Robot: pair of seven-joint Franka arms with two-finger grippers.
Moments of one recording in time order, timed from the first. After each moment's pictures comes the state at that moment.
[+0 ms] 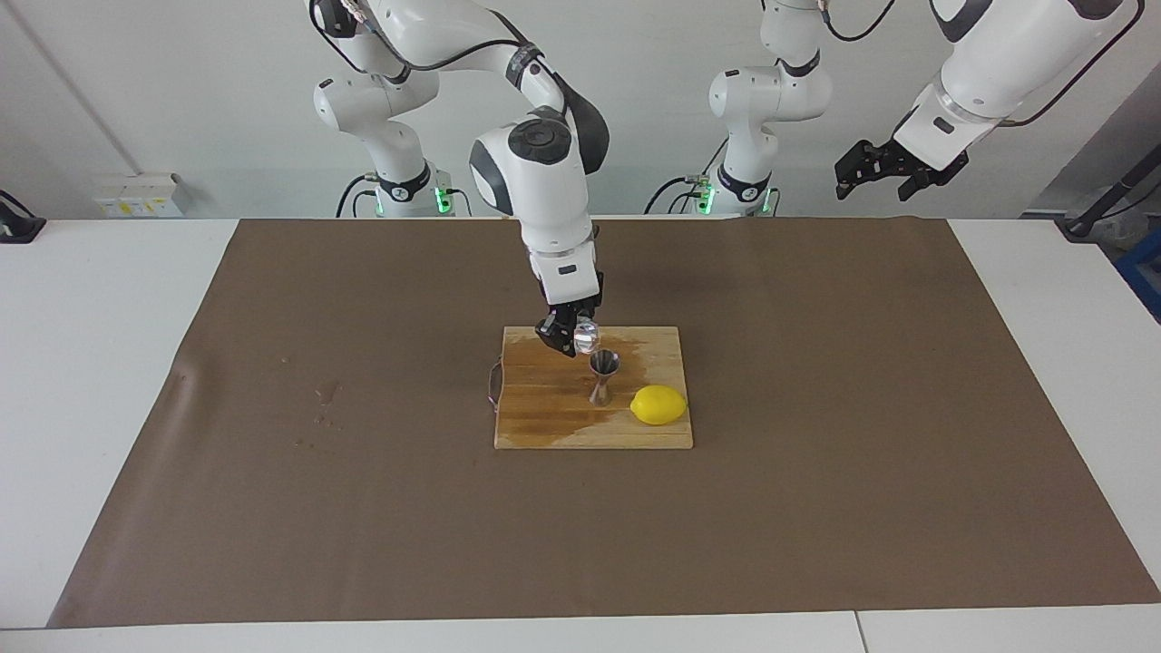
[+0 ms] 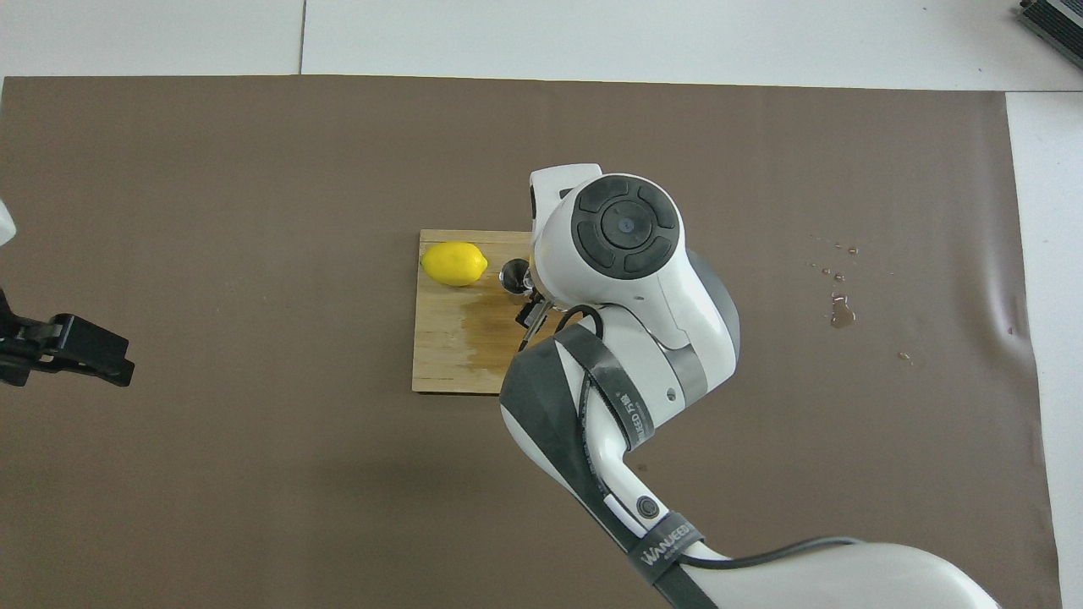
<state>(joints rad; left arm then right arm) -0.05 -0.06 -0.01 -1.57 -0.04 1.25 0.00 0.57 0.37 -0.01 -1.55 0.05 2.04 -0.39</state>
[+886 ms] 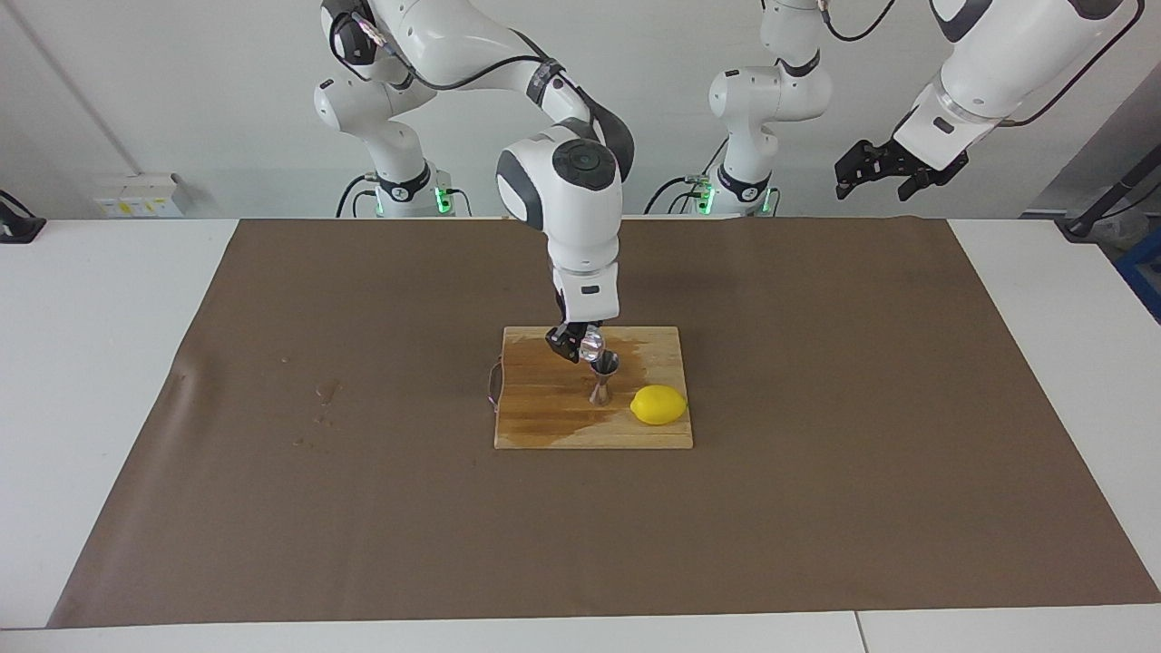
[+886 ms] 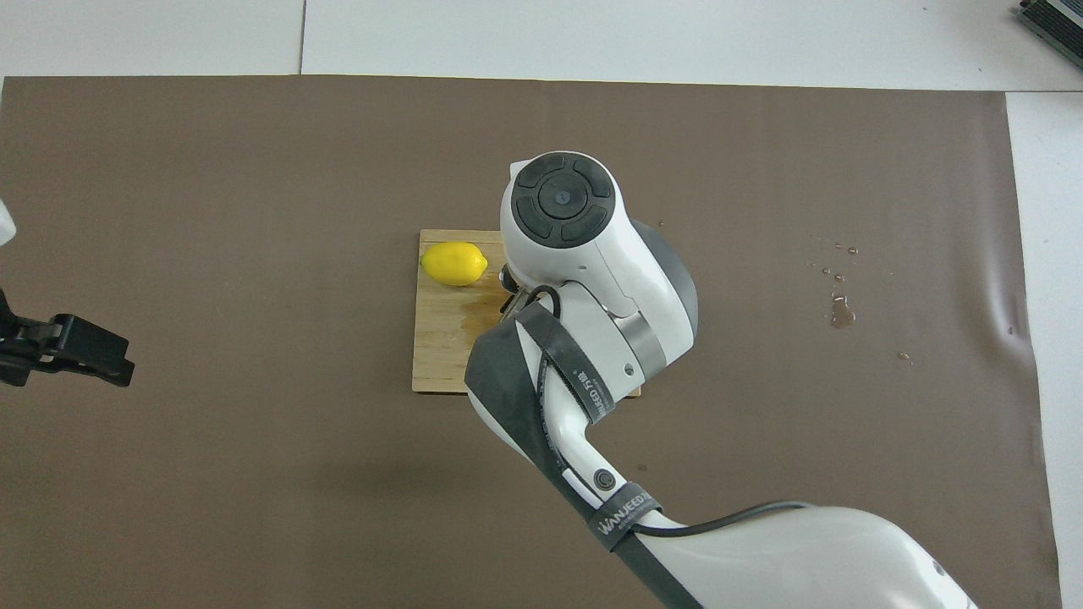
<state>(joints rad) -0.05 -0.06 -0.01 -1.57 -0.04 1.25 0.00 0.60 0.49 -0.02 -1.37 -0.01 1.89 -0.28</state>
